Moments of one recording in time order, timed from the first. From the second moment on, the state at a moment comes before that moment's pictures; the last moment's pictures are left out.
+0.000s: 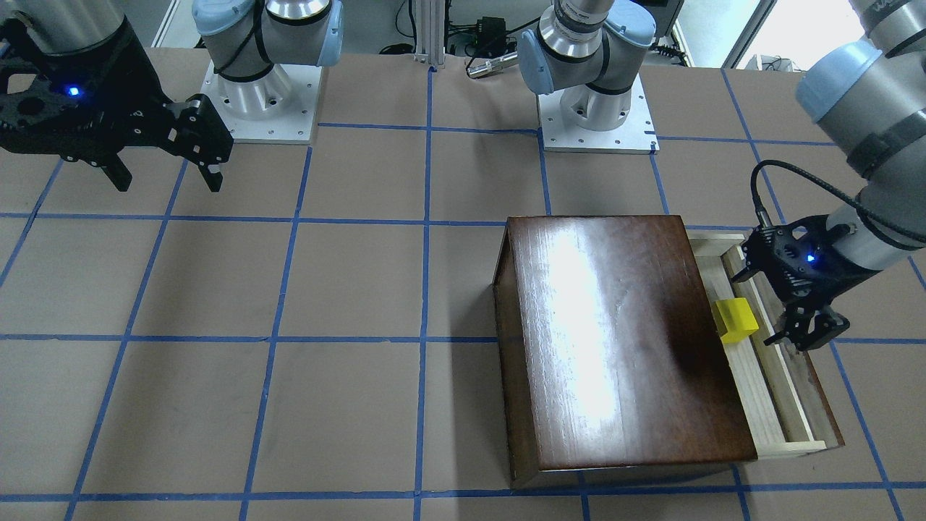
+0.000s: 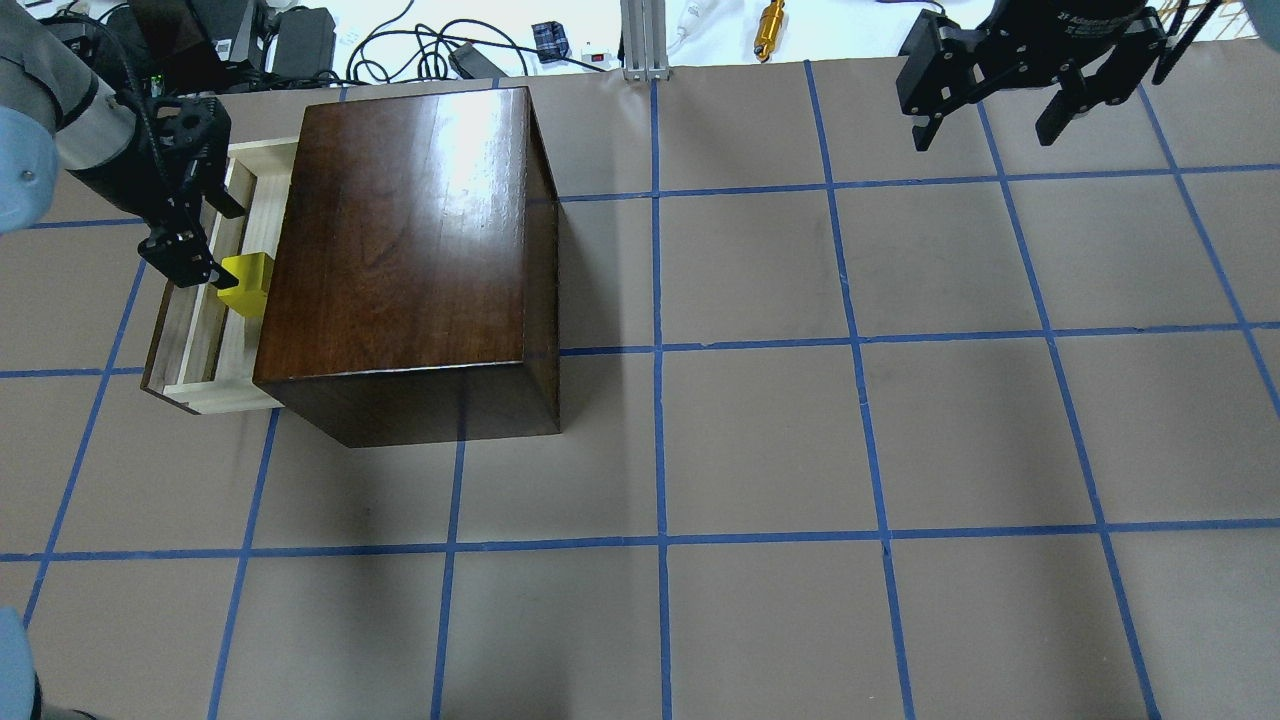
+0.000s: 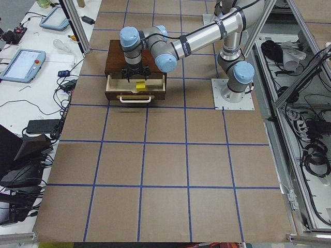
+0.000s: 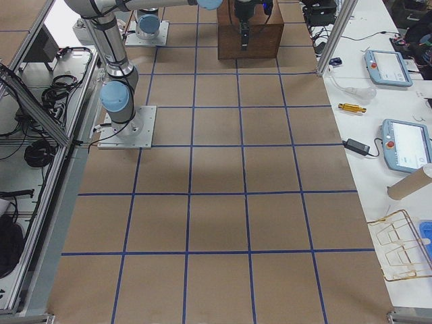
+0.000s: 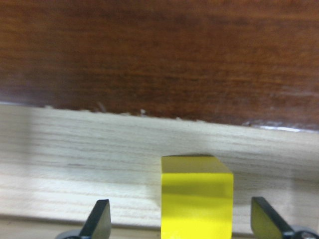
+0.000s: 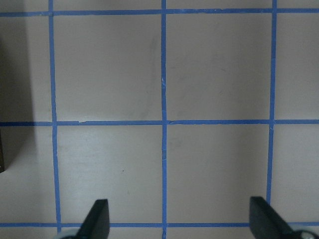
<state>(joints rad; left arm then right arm) -1.20 -1.80 -1.57 -1.36 1.48 1.73 1.54 -1.53 1.41 -1.53 -1.56 -0.04</state>
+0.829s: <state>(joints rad) -1.42 -1.67 -1.52 -1.51 1.49 1.06 1.54 -1.53 1.41 -1.53 -1.56 -0.04</state>
